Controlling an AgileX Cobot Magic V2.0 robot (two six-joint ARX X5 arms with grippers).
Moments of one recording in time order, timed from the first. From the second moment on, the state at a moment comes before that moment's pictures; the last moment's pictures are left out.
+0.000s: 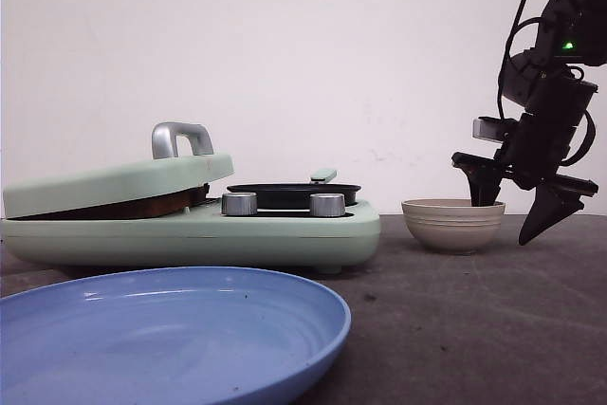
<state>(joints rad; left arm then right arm) -0.07 0.70 0.76 -0.26 0.13 -0.03 0.03 2.13 1.62 -0.59 -0.23 0.14</state>
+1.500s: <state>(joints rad) -0.07 0.70 0.76 -0.25 0.16 -0.04 0.07 2.11 1.63 -0.57 -0.35 0.12</state>
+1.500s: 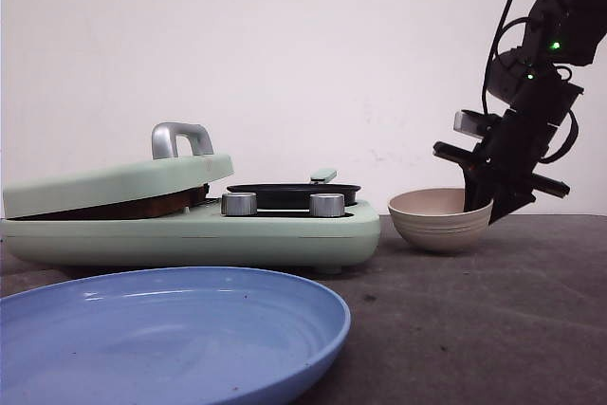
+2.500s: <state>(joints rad) -0.07 0.70 0.76 -0.25 0.16 -0.04 0.47 1.96 1.63 -0.08 0.07 -0.14</state>
